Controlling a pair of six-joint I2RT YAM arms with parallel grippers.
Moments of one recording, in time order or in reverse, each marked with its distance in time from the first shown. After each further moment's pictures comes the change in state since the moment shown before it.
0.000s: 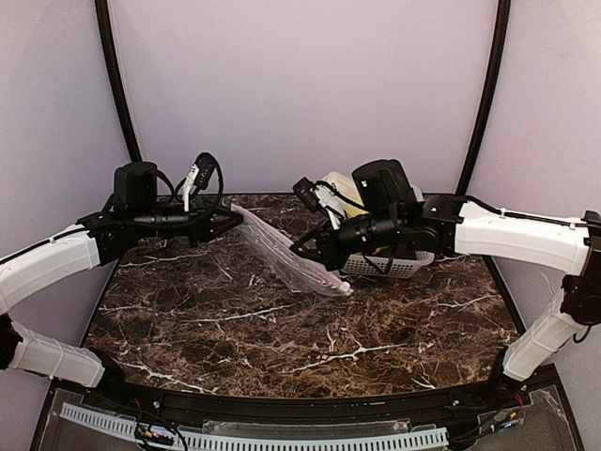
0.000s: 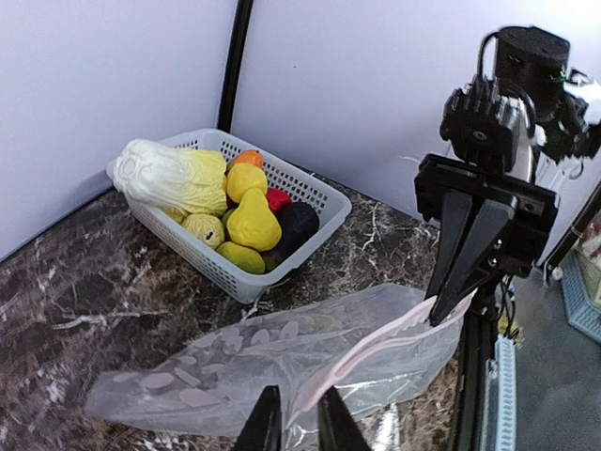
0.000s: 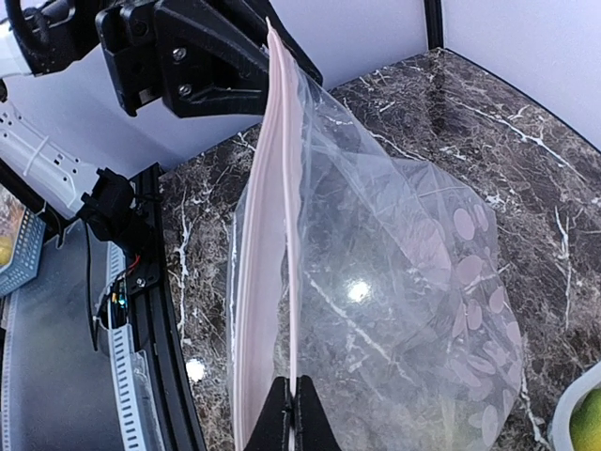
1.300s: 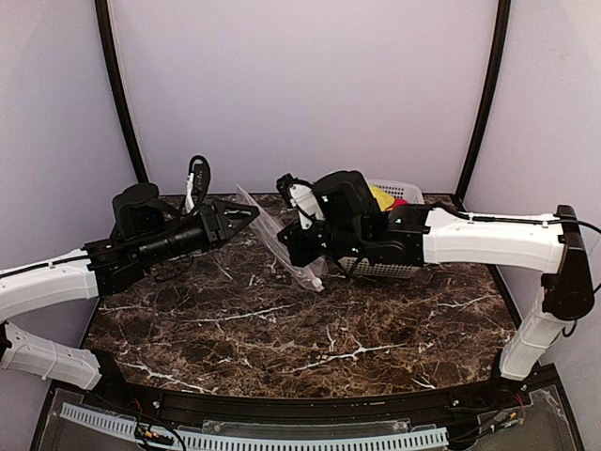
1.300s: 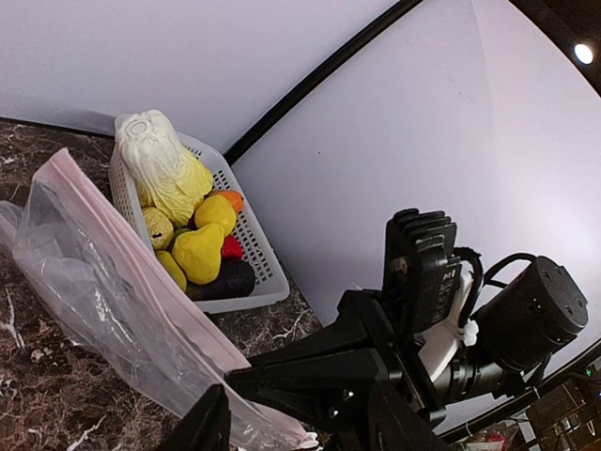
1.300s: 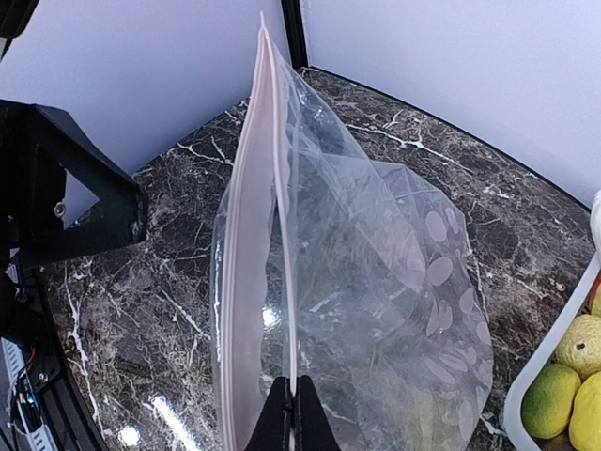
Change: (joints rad) left arm -0.271 -0.090 -0.135 0.277 -0.470 -0.769; right arm 0.129 0.142 0.114 0.055 0.529 0.113
